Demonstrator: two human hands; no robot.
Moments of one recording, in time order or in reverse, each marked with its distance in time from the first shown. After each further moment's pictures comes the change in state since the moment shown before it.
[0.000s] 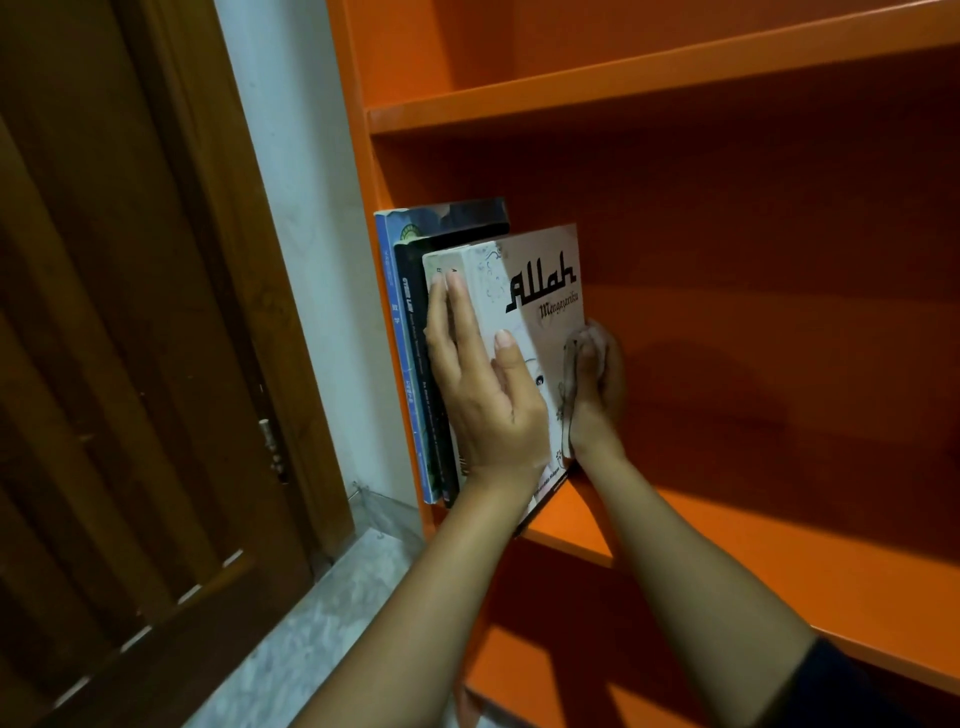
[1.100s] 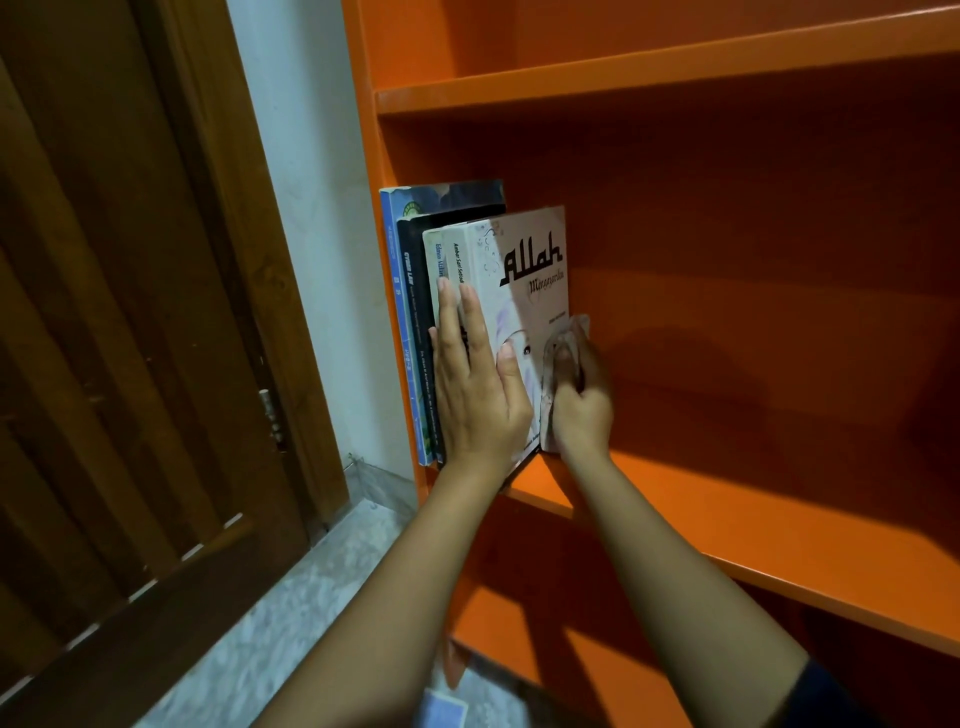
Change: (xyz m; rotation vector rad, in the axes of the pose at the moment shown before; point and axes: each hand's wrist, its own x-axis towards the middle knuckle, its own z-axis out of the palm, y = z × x) left_hand -0.020 -0.024 -0.014 0.242 -0.218 0.122; right_hand -0.031 -0.009 -0.011 -0.305 0.007 -0.005
